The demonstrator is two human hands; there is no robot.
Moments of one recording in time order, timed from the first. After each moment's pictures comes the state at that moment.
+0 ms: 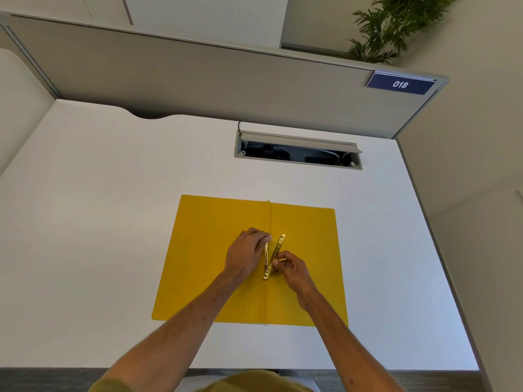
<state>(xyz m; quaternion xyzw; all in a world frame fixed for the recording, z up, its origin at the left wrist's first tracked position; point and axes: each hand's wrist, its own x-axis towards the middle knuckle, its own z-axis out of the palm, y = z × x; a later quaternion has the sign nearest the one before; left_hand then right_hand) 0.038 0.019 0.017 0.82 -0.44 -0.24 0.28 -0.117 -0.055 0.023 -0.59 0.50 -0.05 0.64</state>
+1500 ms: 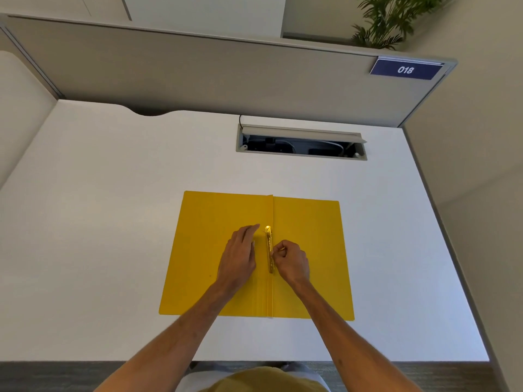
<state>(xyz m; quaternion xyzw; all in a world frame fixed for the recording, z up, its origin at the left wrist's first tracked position) 0.032 0.058 0.004 0.83 -0.44 -0.17 0.29 -0.090 -0.047 0.027 -0.73 0.54 -0.02 0.42</state>
